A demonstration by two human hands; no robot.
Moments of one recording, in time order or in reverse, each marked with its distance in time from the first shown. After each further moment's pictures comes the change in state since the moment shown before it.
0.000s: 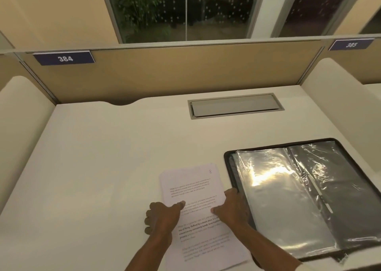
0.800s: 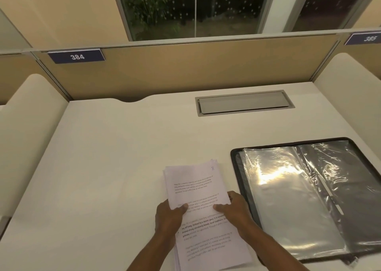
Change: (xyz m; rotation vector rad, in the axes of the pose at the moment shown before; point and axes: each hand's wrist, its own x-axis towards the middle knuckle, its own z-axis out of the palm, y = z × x) left_hand -0.028 -0.014 -0.015 -0.369 -0.203 0.176; right_hand -0.031 -0.009 -0.021 0.598 -0.279 0.039
